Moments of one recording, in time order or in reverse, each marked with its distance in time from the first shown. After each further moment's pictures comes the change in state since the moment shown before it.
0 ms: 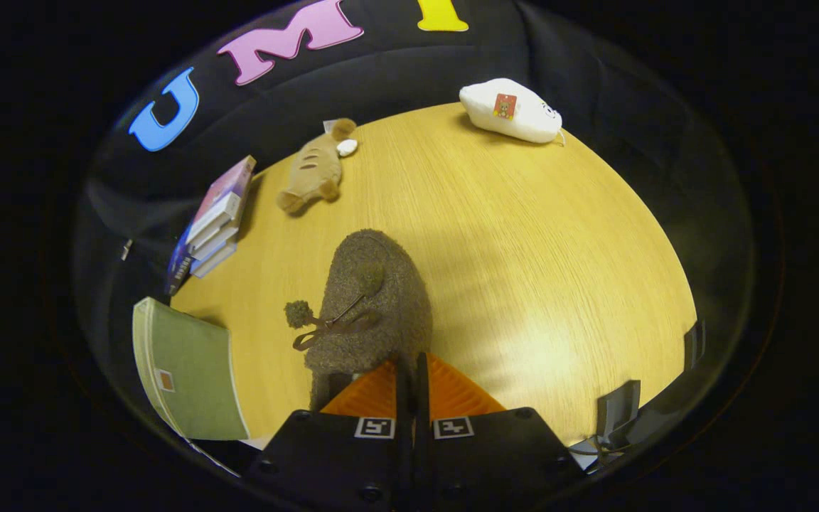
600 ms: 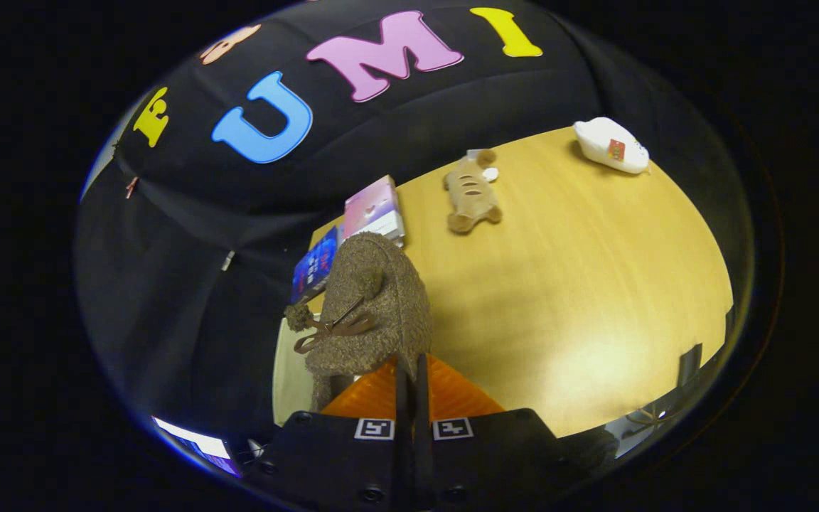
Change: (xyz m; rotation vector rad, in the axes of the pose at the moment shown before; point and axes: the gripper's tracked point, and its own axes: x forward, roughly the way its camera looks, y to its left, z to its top) arm -0.111 0.236 -0.006 0.022 0.011 0.329
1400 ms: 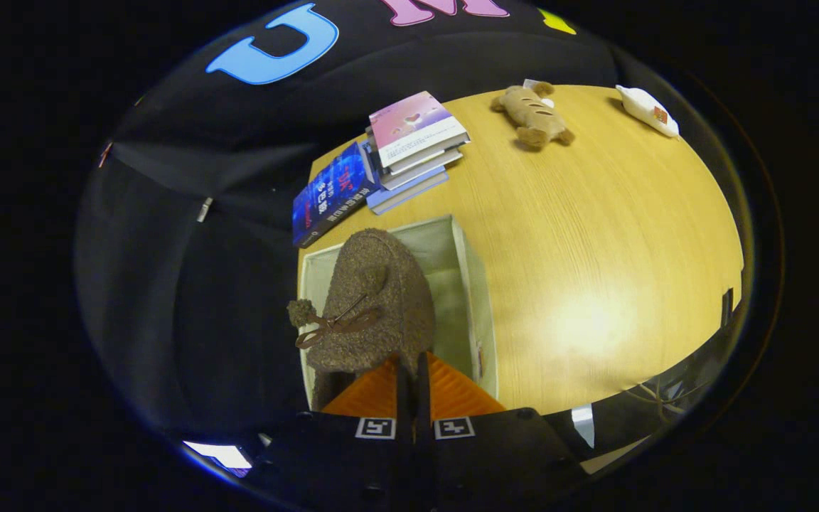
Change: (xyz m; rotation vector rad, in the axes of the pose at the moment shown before) arm 0.114 0.103 -0.105 0.002 0.200 -0.192
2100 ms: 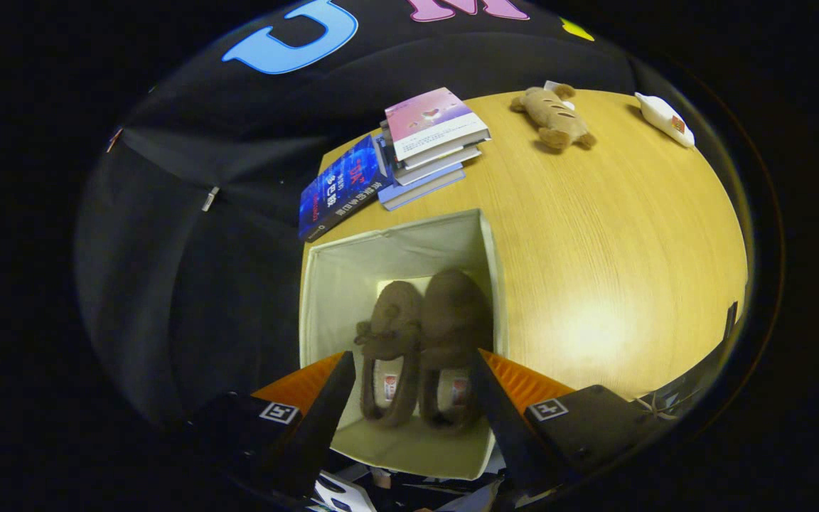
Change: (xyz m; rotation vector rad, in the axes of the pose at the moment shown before) arm 0.012 0.020 0.002 -0.062 -0.011 0.063
